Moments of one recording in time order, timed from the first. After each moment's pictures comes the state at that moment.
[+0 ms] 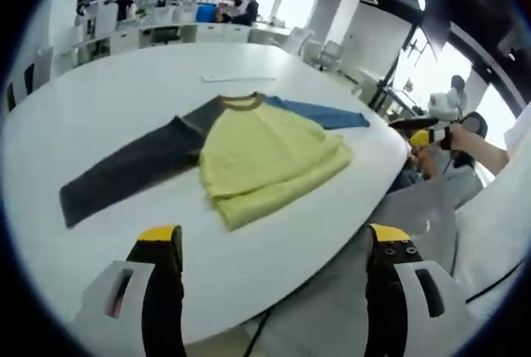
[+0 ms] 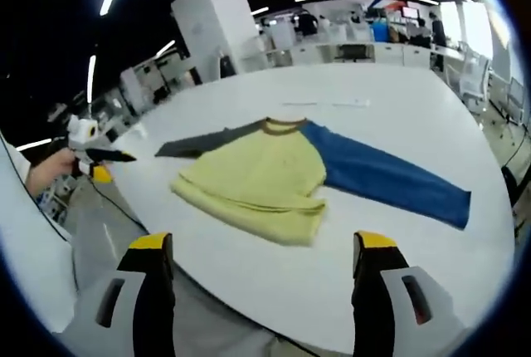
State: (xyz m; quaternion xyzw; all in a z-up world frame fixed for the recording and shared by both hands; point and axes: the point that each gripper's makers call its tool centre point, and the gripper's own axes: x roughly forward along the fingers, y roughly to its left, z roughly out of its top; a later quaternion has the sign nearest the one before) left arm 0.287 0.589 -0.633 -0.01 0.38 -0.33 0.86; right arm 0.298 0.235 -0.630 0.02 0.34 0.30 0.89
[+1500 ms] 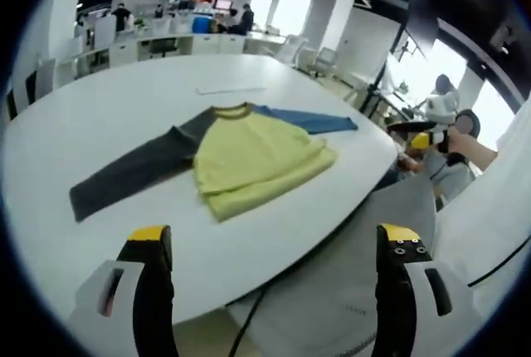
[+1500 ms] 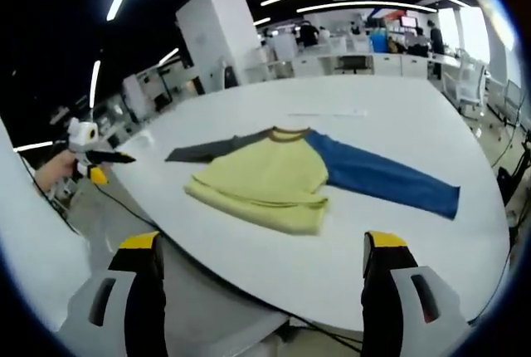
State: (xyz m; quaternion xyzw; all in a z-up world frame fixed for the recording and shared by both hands) left arm 0.250 0.587 -0.604 -0.01 0.36 -0.34 0.87; right arm 0.258 0.234 -0.605 0.03 0.31 0.29 0.90
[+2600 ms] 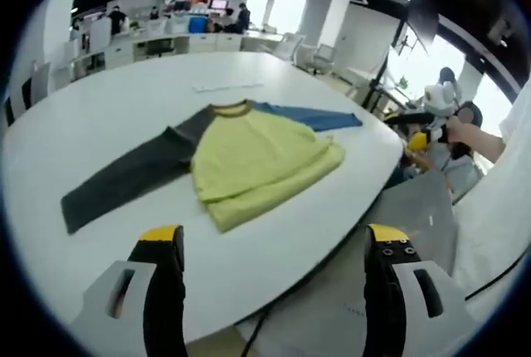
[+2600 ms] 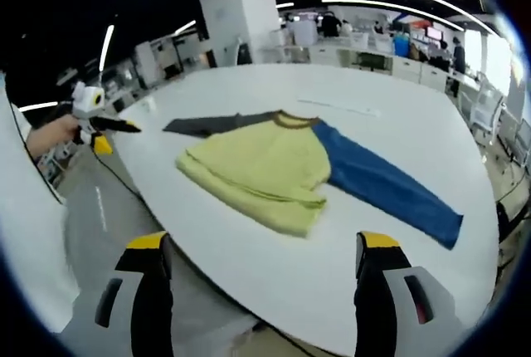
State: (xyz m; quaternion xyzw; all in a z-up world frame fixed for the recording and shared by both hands) left arm 0.278 0.574 -0.630 0.01 0.36 -0.34 0.87; right arm 0.289 0.232 -0.639 -0.07 0.34 0.33 0.88
